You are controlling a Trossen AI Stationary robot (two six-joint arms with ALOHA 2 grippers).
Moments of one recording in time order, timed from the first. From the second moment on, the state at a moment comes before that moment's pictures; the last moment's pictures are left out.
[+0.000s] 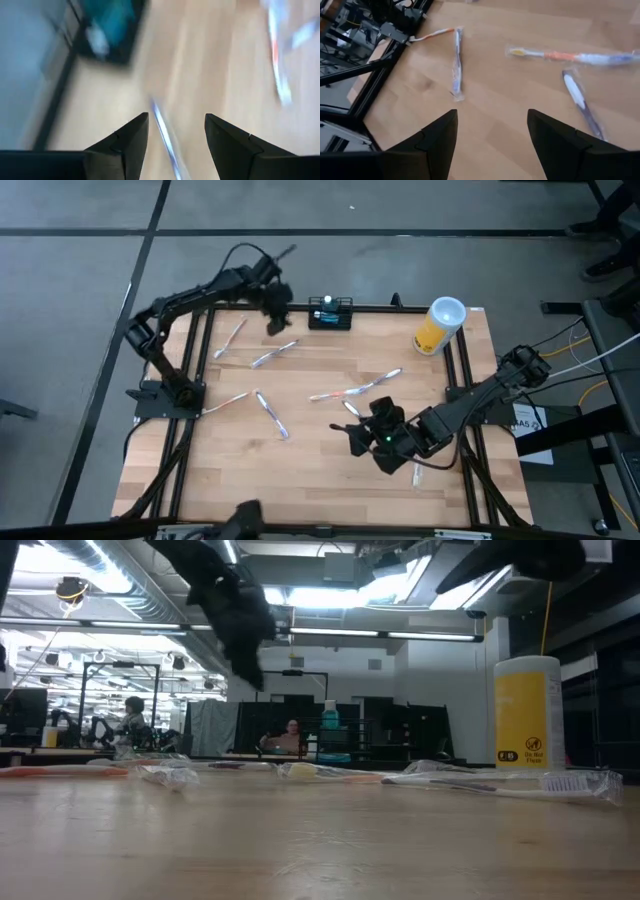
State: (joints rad) left arm 0.78 1.63 1.33 -0.82 0.35 0.43; right arm 0.59 1.60 1.30 -0.73 0.69 1.53
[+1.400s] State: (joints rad) left arm 0.63 1.33 0.72 -0.75 0.02 -0.19; right arm 0.56 1.59 1.30 -0.51 0.80 1.43
